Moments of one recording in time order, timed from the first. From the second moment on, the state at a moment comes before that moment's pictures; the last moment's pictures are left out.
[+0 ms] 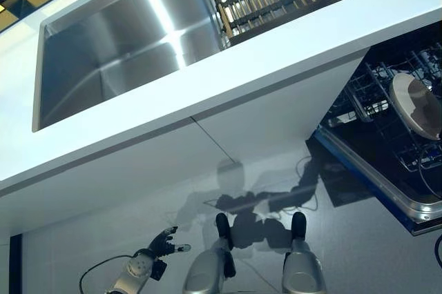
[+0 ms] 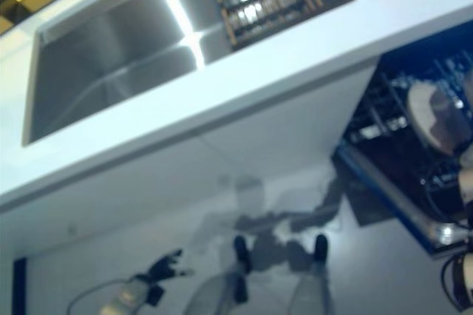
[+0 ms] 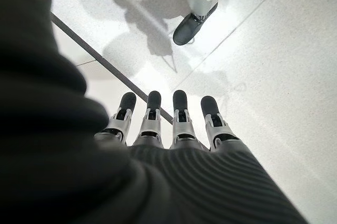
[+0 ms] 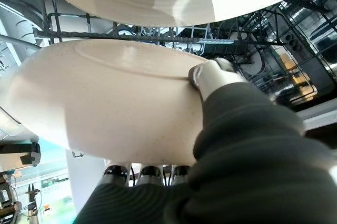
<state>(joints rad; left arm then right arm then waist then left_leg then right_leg) -0.01 0.36 -0.37 0.85 0.01 -0.13 -0.05 -0.63 -1.05 0.06 0.71 -0.19 0.29 -0.31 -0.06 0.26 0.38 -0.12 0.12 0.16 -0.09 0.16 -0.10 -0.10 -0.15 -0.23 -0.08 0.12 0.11</state>
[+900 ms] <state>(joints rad) -0.01 0.38 -0.37 0.82 0.01 -0.14 -0.05 -0.75 -1.08 0.18 0.78 -0.23 0.34 -0.19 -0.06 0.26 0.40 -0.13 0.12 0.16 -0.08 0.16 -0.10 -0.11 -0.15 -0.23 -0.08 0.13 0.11</state>
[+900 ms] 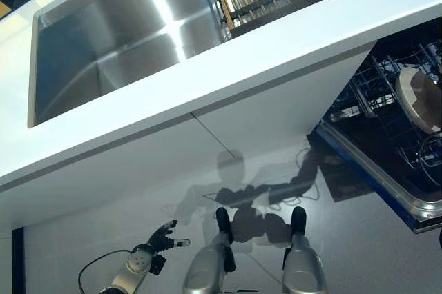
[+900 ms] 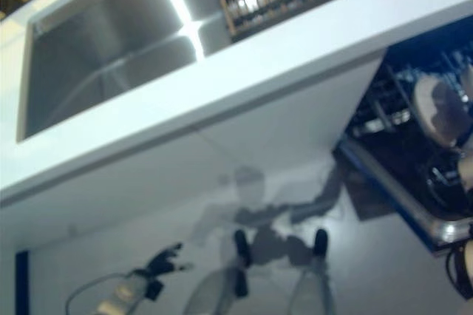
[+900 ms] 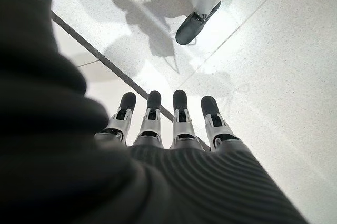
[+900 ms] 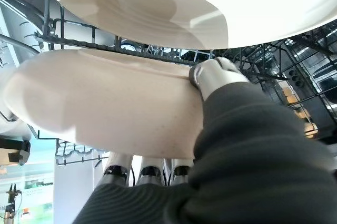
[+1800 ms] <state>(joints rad) -0.01 0.41 -0.37 0.80 -0.03 -0.14 -0.06 -0.80 -1.08 0.23 0.87 -0.24 0.36 -0.18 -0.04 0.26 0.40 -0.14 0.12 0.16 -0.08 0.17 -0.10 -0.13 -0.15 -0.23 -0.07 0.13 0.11</state>
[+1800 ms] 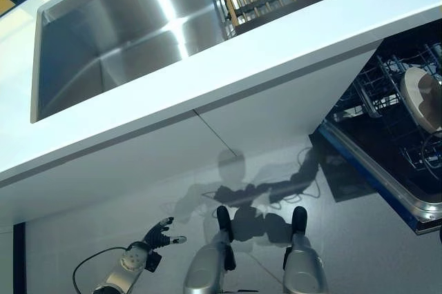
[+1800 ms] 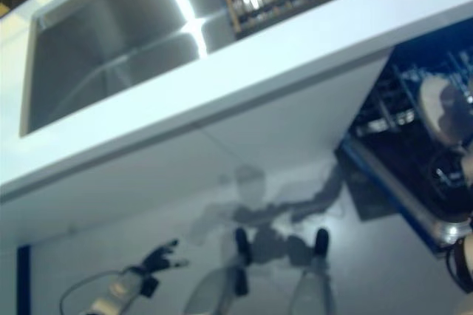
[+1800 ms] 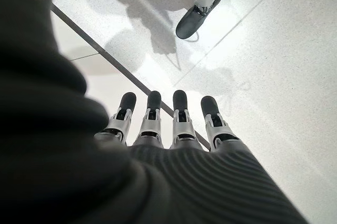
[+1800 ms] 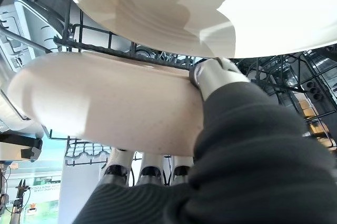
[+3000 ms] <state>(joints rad) -0.01 0.41 -0.39 0.78 -0.03 -0.14 -0.06 -0.77 -1.04 0.21 0.80 -0.16 0.37 -0.25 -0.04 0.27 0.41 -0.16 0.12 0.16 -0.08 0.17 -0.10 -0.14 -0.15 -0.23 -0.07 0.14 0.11</state>
